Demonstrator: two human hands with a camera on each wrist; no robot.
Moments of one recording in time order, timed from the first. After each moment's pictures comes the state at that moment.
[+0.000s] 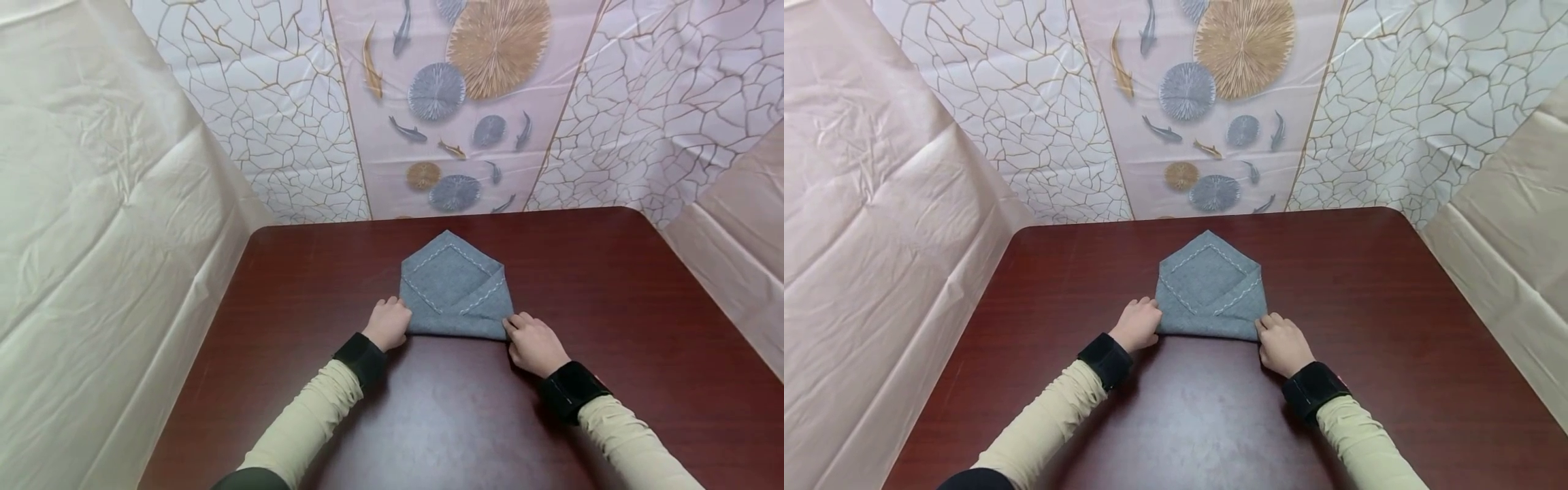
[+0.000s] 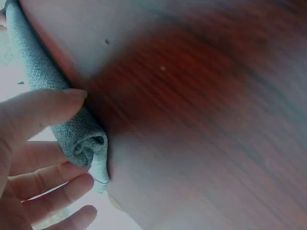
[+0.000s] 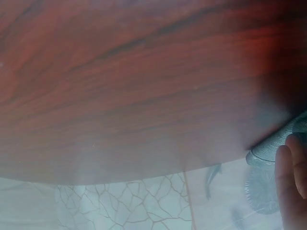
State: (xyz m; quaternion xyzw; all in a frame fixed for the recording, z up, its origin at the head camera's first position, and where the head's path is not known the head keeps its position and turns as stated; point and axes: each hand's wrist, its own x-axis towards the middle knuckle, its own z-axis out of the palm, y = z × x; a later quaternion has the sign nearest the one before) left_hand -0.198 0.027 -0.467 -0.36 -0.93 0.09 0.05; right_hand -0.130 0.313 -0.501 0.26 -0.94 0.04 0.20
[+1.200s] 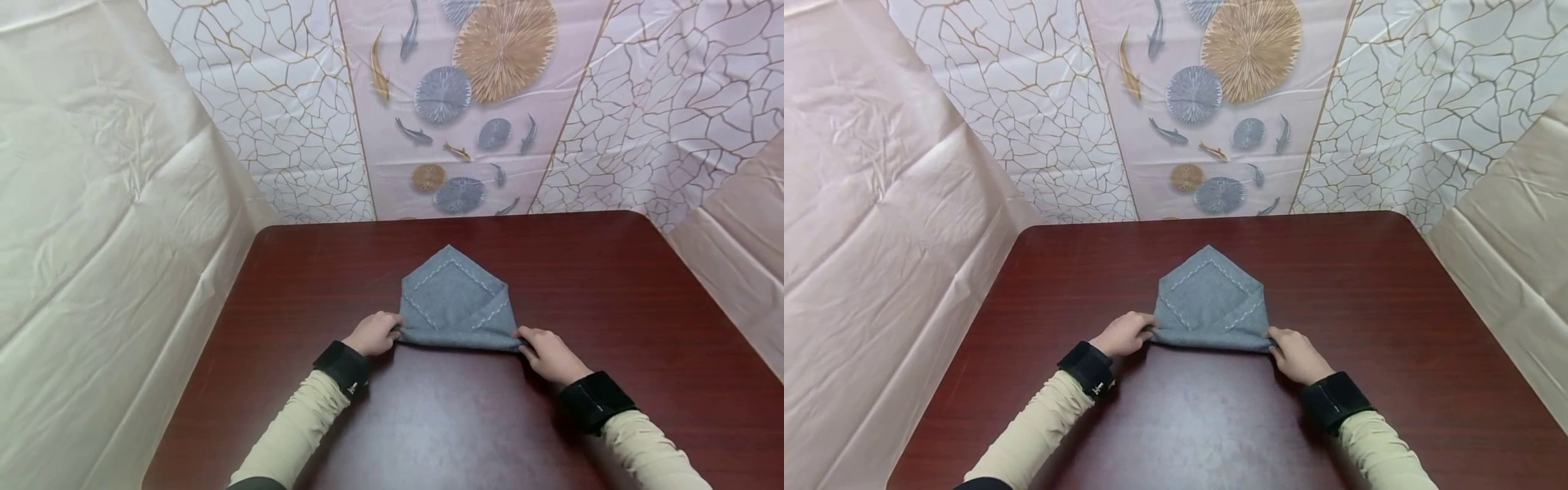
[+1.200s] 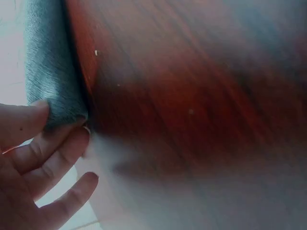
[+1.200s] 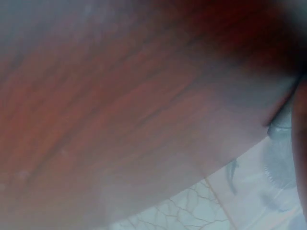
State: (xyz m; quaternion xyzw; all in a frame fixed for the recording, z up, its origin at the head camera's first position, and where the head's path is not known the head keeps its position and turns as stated) left_hand -0.193 -0.011 -0.473 -0.38 -0.91 -0.16 -0.06; right_hand -0.112 0.324 -0.489 0.22 -0.95 0.22 0.09
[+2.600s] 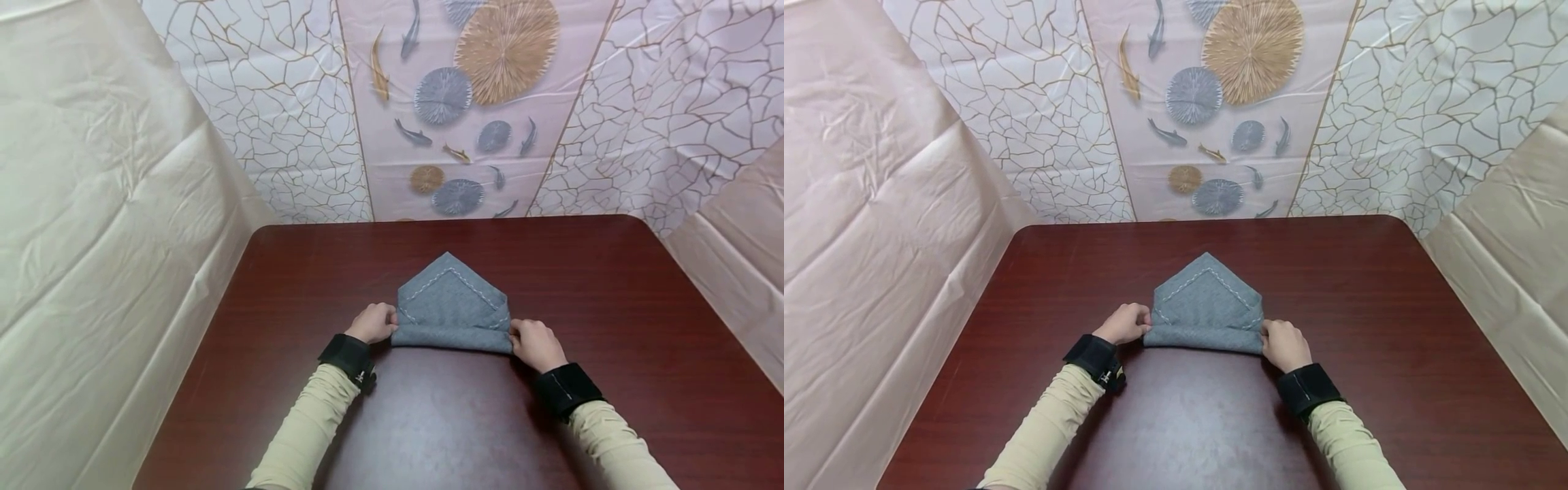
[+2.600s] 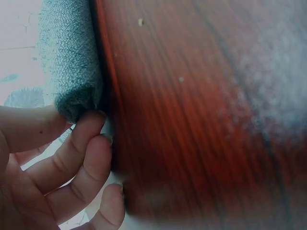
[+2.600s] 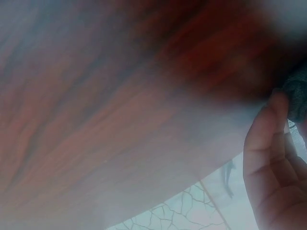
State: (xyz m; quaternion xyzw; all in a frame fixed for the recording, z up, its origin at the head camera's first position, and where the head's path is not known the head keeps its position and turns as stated) left_hand -0.218 -0.004 -0.478 -0.21 -0.94 -0.22 -0.13; right_hand -0.134 0.305 -0.484 0.08 -0.97 0.20 0.08
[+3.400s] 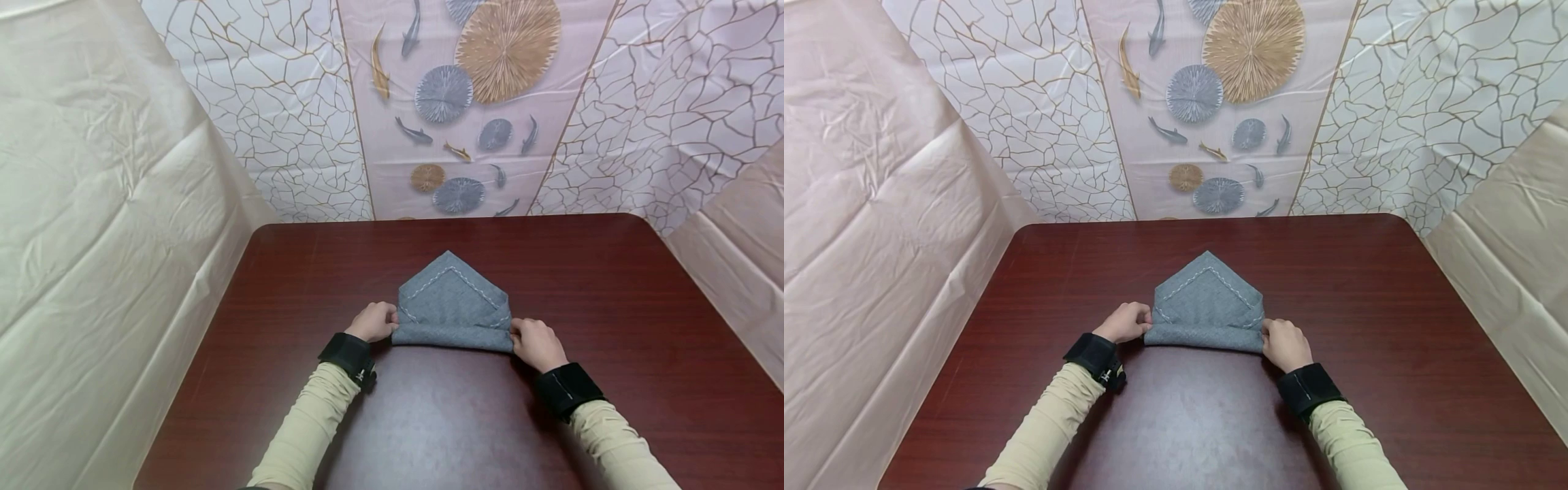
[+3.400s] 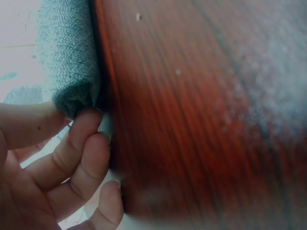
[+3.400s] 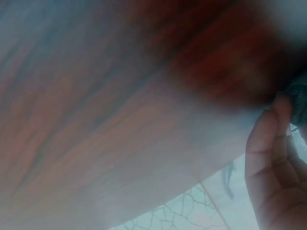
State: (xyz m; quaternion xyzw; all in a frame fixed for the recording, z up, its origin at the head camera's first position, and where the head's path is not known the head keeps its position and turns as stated) left_hand -0.218 -0.005 -0.477 -0.21 -0.94 -0.22 -0.13; right_hand -0.135 0.306 -0.487 0.07 -0.98 0.19 0.08
